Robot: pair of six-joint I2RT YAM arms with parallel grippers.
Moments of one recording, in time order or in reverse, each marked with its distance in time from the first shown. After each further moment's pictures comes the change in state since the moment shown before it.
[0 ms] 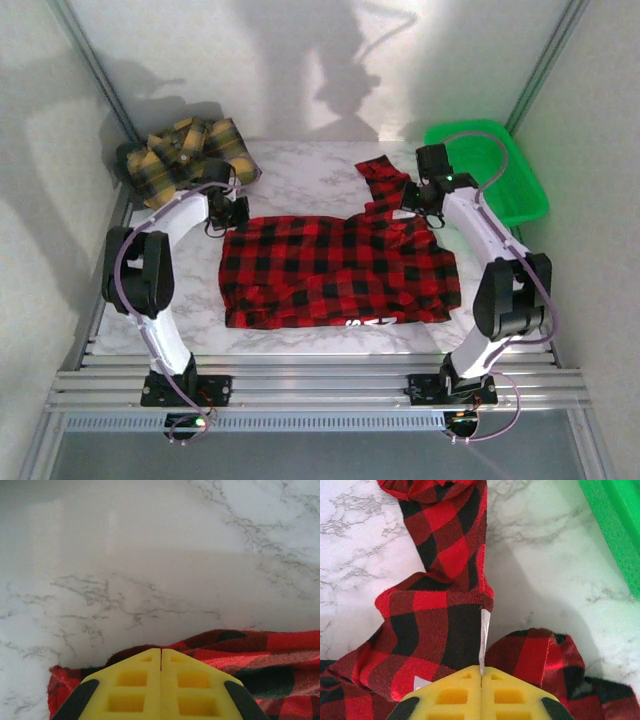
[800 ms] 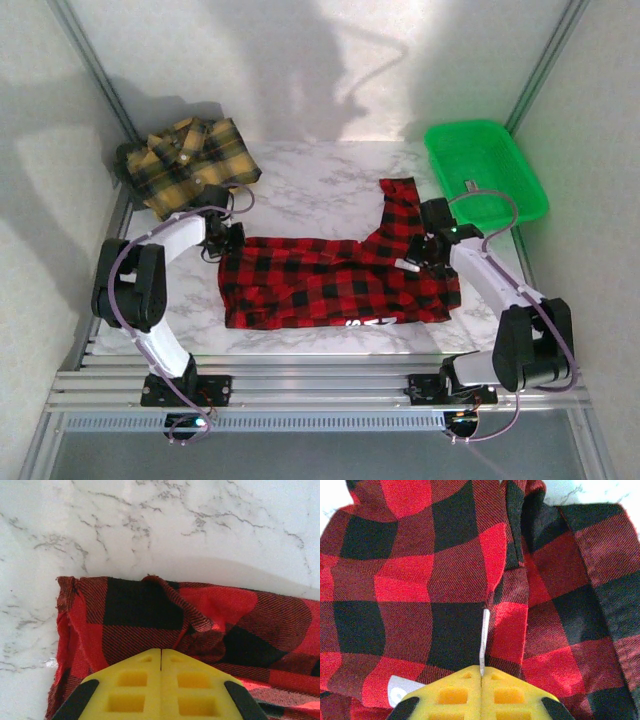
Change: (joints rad) left arm -0.001 -0.104 -0.245 0.038 -0.034 -0.095; right arm 0.030 -0.274 -0.459 0.001 -0.016 0.213
